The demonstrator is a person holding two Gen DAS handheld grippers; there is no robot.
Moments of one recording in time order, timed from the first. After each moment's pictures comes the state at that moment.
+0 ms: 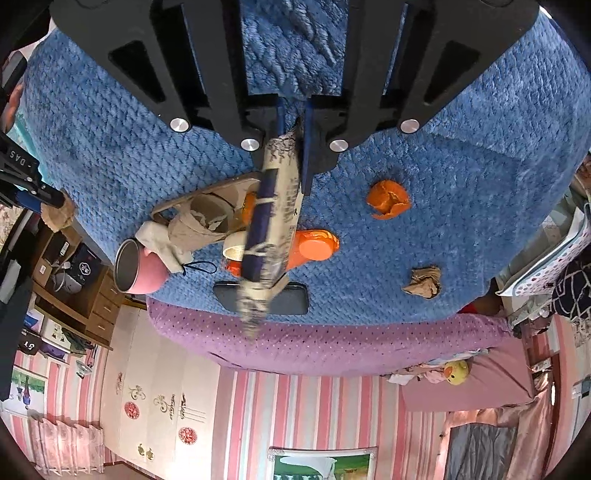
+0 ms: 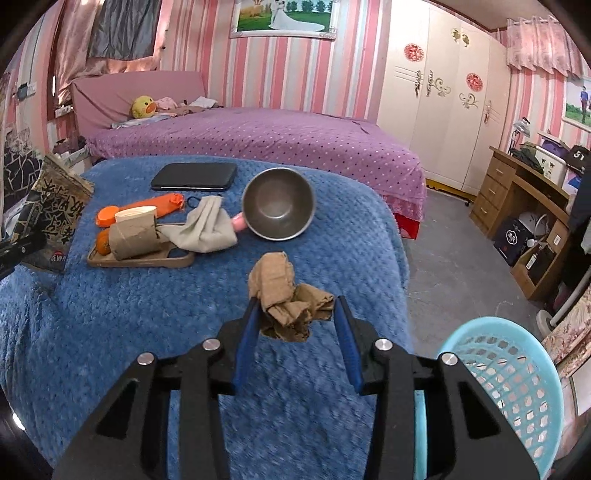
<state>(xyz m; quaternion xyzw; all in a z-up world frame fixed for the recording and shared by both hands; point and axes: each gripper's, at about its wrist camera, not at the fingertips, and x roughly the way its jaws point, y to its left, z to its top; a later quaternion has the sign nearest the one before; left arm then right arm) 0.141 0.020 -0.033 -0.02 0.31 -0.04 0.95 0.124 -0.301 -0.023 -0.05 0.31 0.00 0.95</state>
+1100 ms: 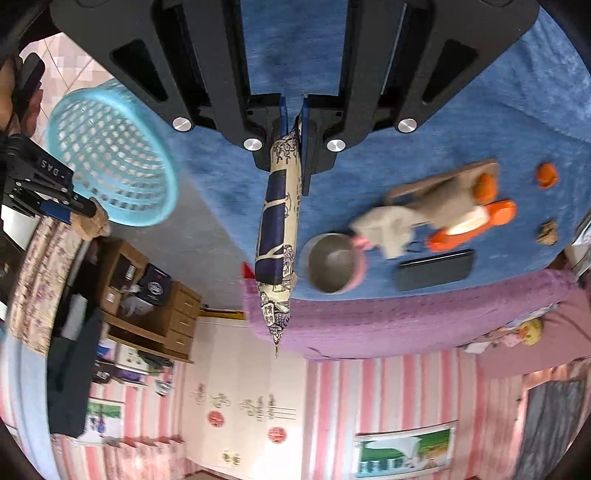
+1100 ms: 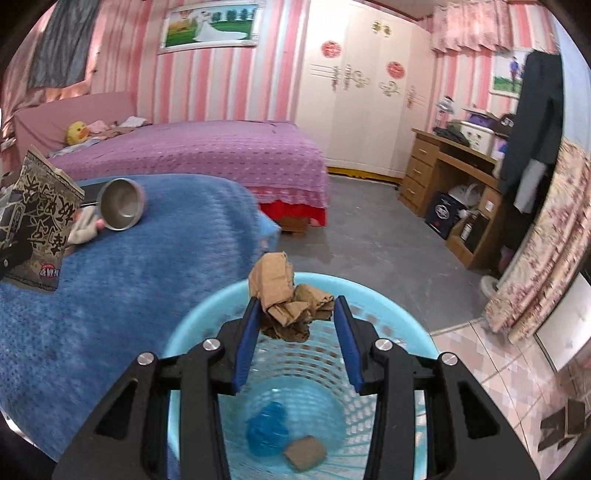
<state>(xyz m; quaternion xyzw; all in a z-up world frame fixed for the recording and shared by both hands) 0.095 -0.196 -0.011 0.02 0.28 -0.18 0.94 0.048 -0.478 -0.014 -0.01 0.29 -0.13 0.95</state>
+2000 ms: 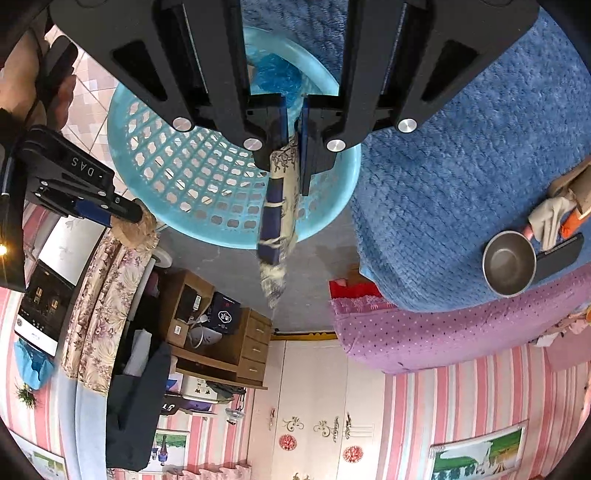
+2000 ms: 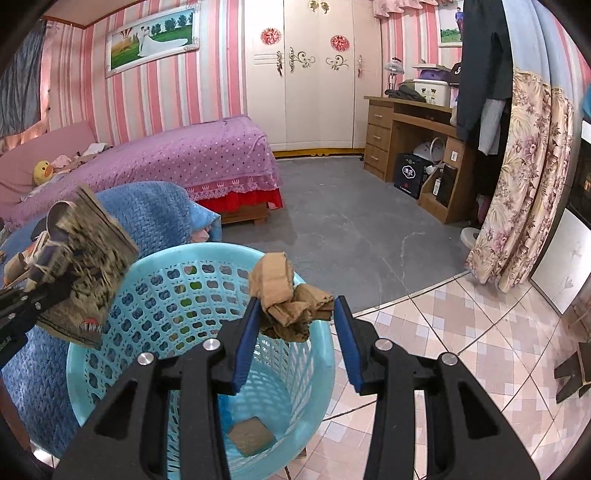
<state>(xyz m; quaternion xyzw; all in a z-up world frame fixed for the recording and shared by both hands) 0.078 -0.354 -0.036 0.04 0.31 -0.30 0.90 0.017 -0.583 -0.042 0.07 0.30 -0.18 0.94</state>
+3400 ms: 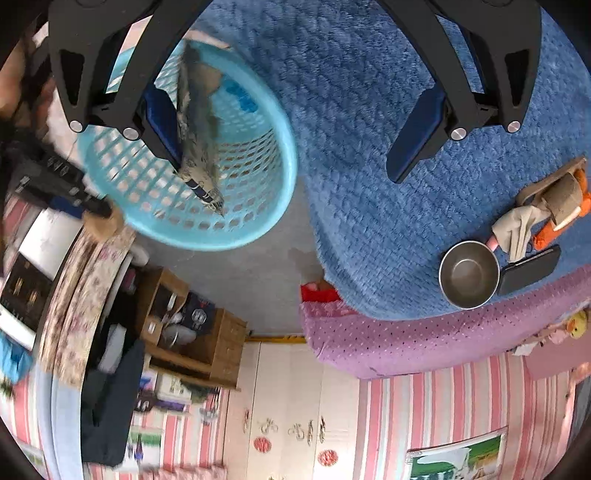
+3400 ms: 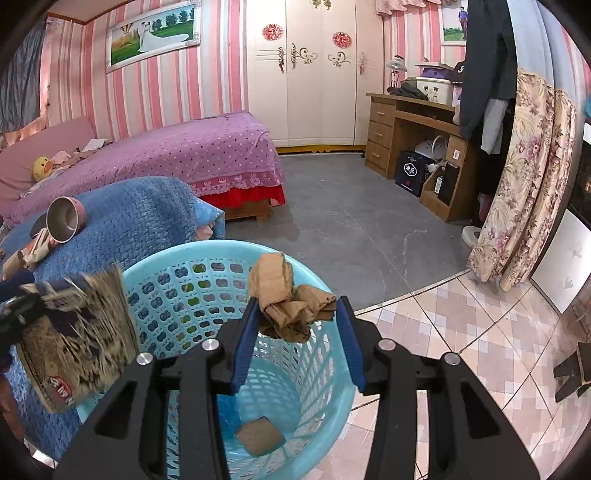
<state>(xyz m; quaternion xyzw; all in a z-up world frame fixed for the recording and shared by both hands) 0.099 -0.323 -0.039 0.05 0.32 -0.25 0.91 0.025 -0.574 -0.041 0.07 0.31 -0.18 0.93</state>
